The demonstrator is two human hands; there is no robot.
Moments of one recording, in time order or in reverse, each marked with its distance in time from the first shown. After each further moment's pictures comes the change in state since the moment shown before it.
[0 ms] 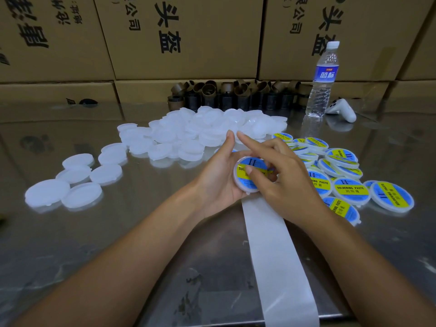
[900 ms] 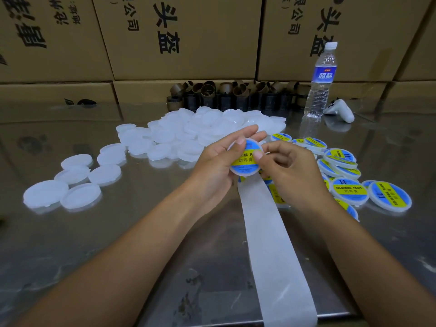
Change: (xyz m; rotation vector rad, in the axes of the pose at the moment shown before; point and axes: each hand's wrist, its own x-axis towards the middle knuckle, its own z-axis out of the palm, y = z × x) left_hand 0.004 -0.001 -0.008 0.232 0.156 0.392; right_hand 0.007 -0.003 -0.006 0.393 0.104 0.387
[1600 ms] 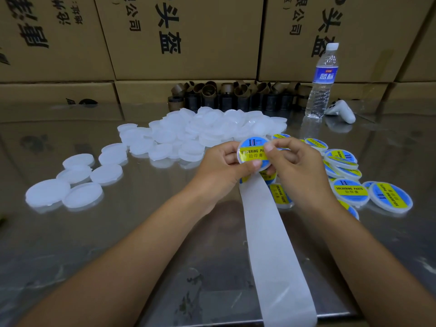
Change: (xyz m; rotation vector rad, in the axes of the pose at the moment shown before) left_hand -0.003 -0.004 -0.001 0.331 0.132 -0.021; right_hand 0.003 0.001 -0.002 0.006 0.111 0.006
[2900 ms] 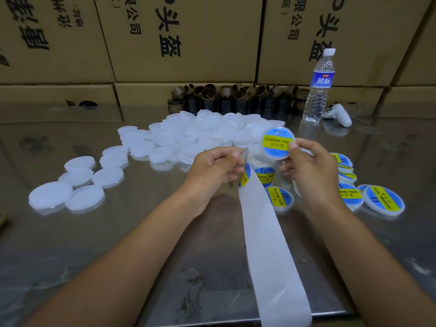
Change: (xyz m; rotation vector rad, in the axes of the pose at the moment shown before) left_hand 0.000 0.002 -0.009 -0.036 0.117 -0.086; right_hand 0.010 0.004 -0.012 0.134 0.255 0.119
